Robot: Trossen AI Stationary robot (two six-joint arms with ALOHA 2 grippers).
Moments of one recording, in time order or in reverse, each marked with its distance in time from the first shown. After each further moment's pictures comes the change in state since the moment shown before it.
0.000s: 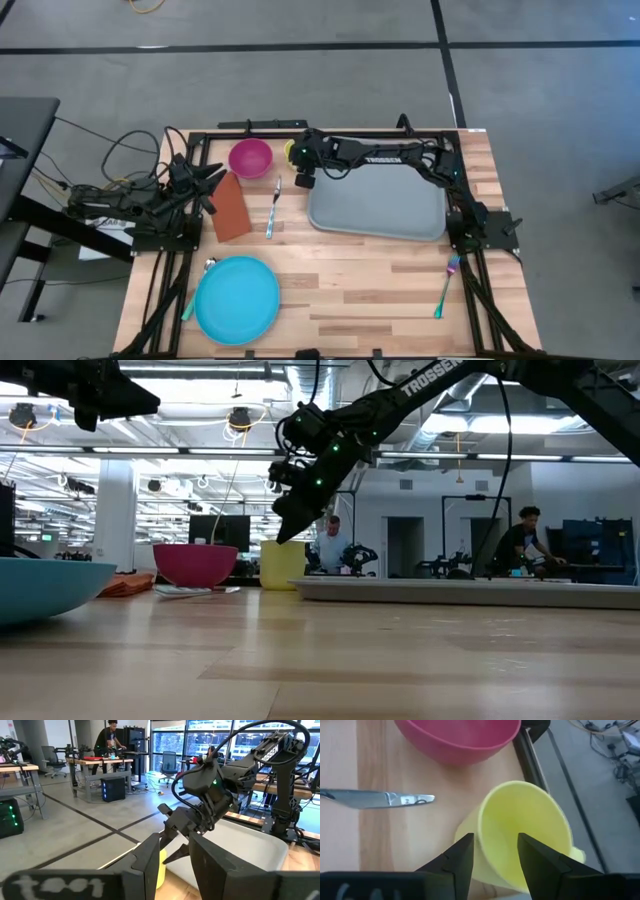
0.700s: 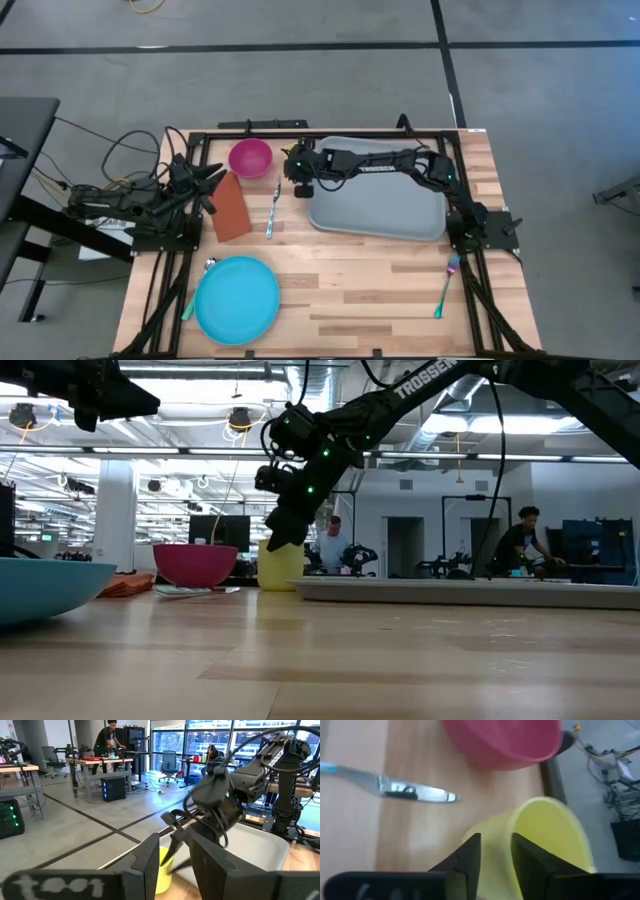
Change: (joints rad) left arm 0.000 0.000 0.000 -0.006 0.000 0.004; right arm 0.052 0.048 0.019 0.031 0.052 -0.130
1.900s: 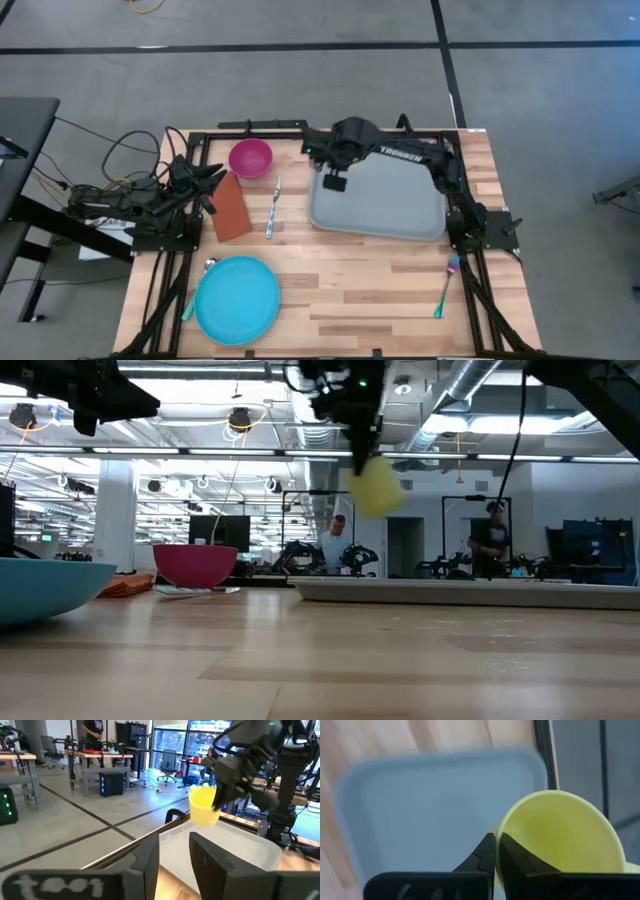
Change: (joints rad) left arm 0.000 0.000 0.000 -0.016 0.000 -0.084; right arm 0.037 -0.088 0.566 -1.283 0.053 0.451
